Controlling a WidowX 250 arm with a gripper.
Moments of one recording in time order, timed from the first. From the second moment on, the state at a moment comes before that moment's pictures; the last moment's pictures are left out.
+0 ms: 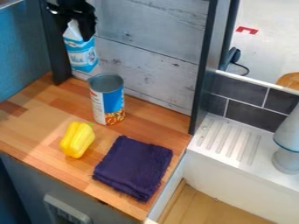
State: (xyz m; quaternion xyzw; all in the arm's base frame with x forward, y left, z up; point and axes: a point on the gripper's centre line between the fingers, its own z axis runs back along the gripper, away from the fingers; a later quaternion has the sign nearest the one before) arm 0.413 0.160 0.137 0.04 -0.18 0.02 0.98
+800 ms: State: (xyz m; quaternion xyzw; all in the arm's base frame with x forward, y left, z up) arm 0.391 0.215 0.067 0.02 -0.15 0.01 0.99
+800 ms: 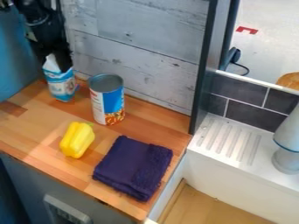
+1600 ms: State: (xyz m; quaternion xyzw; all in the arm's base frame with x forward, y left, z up) arm 0.386 0.210 0.086 0.00 -0.17 0.01 0.99
